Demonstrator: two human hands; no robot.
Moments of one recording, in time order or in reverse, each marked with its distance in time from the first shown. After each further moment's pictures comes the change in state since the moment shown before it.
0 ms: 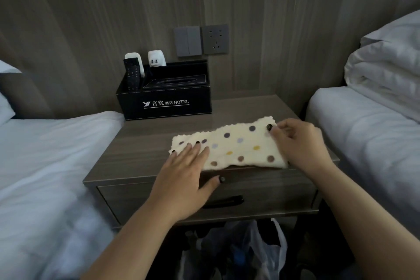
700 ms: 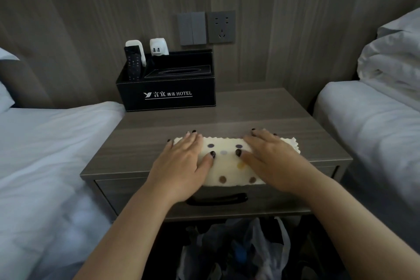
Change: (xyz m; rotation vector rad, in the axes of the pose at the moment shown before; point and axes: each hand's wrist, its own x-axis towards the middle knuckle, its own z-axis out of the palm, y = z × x) left_hand 0.021 -0.010 -0.004 -0.085 -0.073 -0.101; right_hand -0.024 -0.029 0.030 -0.432 -0.544 -0.252
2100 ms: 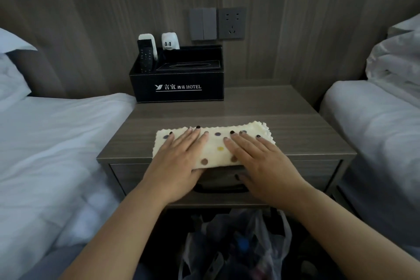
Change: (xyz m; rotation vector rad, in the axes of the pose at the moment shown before) left_hand -0.030 -0.029 0.013 0.118 0.203 0.195; right_hand -0.018 -0.011 0.036 -0.326 0.157 -0.394
